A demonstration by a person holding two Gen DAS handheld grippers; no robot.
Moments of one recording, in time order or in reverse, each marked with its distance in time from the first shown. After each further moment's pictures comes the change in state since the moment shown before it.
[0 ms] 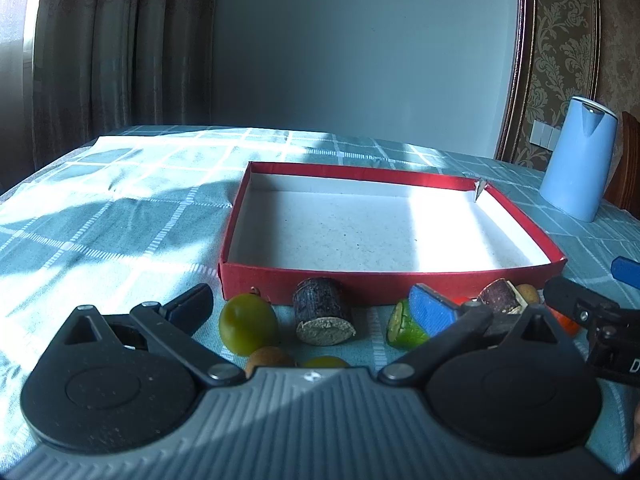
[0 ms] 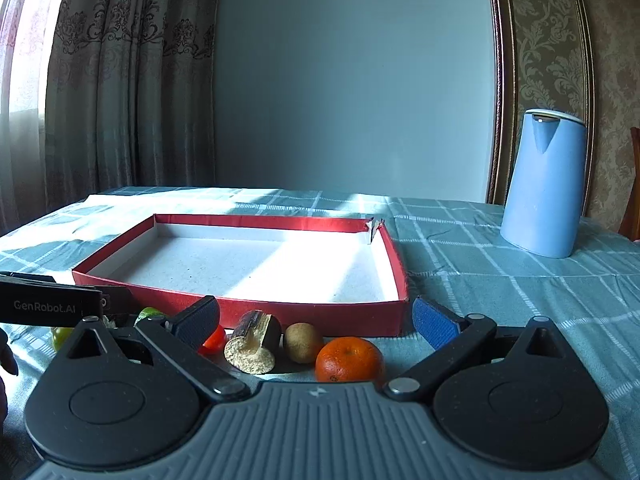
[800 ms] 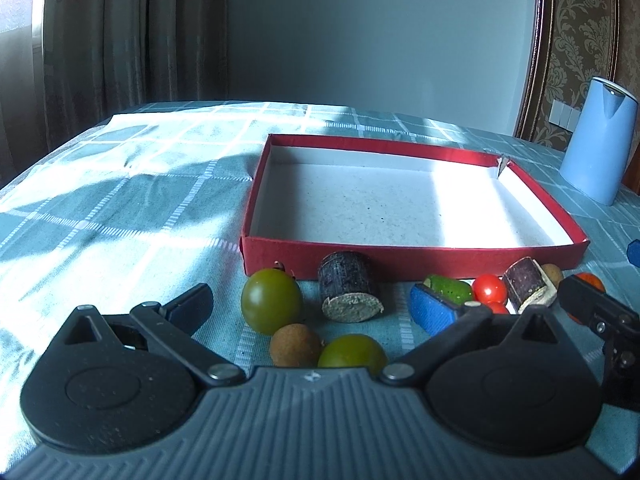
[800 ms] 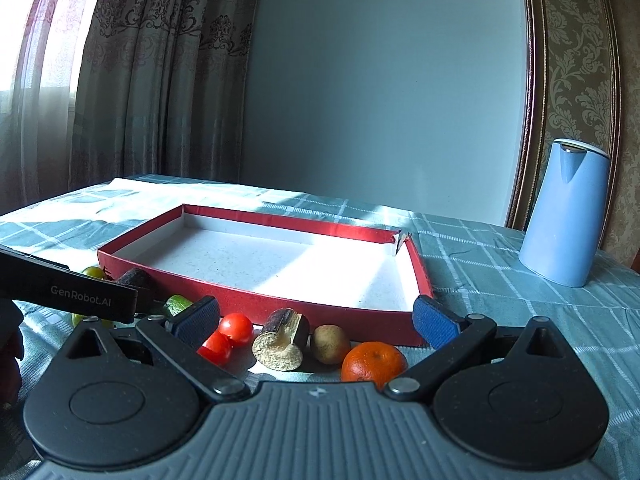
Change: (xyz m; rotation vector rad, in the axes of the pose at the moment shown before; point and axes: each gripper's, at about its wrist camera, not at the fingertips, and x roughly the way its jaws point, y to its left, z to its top) left arm 0.007 0.007 -0.004 -0.001 0.086 0.045; right arm 0.000 0.014 -0.002 -0.075 0.009 0.046
